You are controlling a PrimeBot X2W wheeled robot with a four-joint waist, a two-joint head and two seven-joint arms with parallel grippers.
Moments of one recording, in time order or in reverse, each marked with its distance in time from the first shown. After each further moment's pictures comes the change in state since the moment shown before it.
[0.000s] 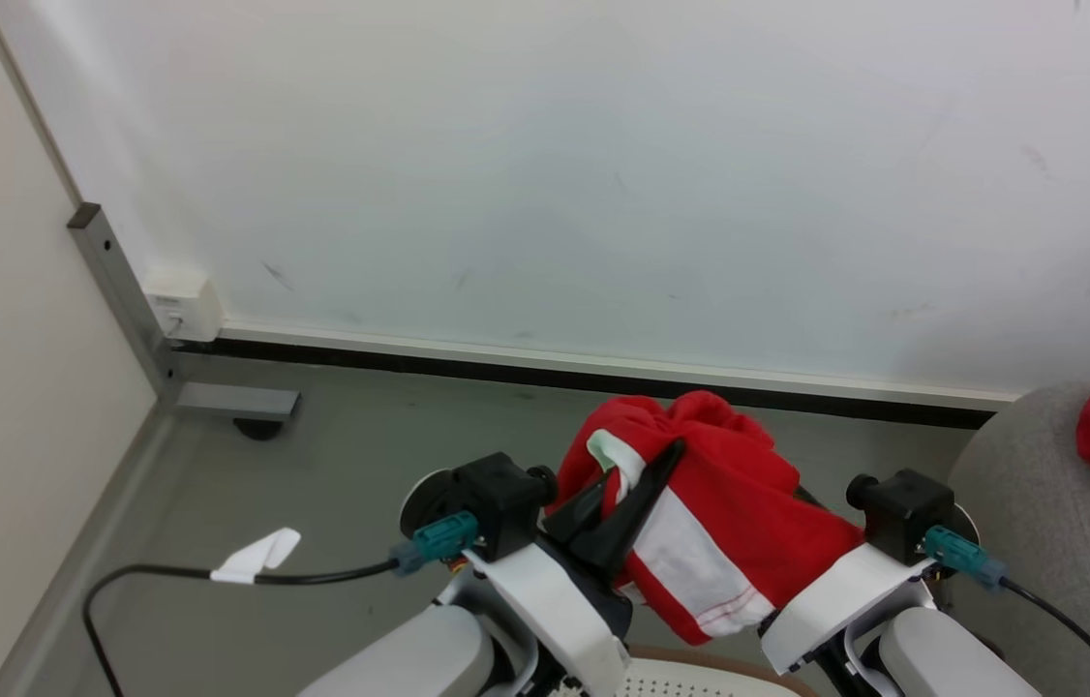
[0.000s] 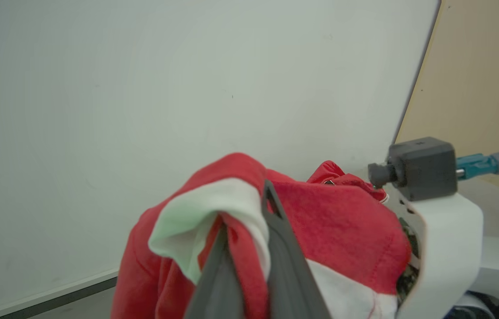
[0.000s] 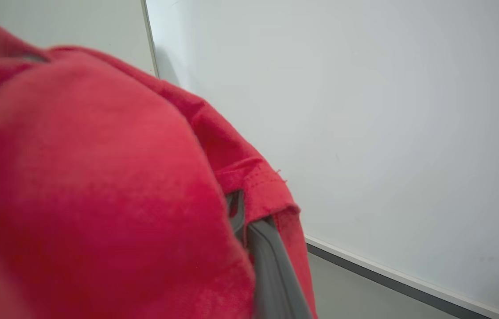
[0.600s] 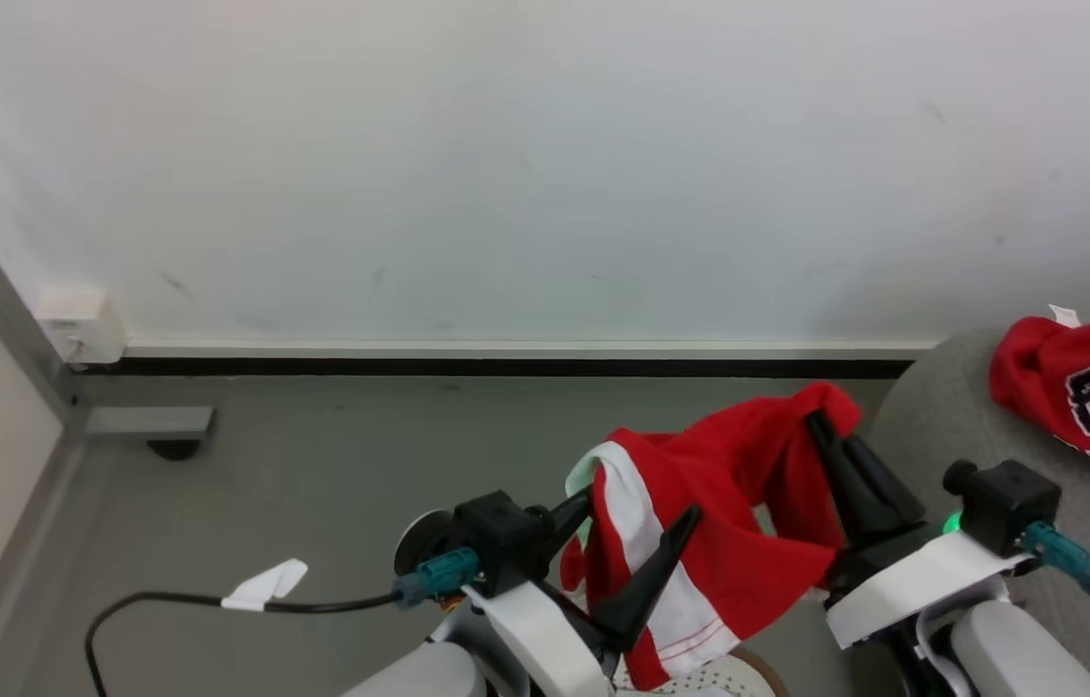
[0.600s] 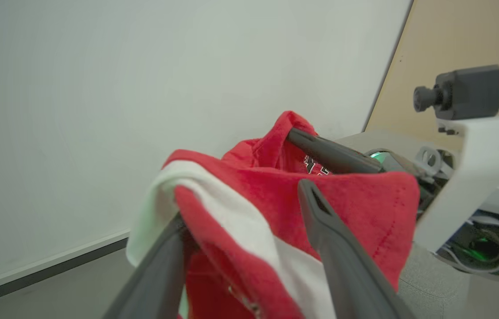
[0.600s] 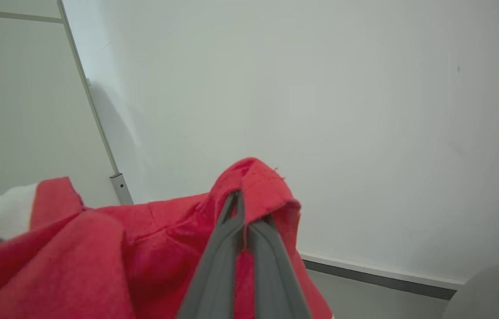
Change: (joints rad) left arm 0.038 0.021 -0.027 0.033 -0.006 -0.002 -0.003; right arm 0.063 -0.044 -0.124 -0.114 0.038 0.000 0.000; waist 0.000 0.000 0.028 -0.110
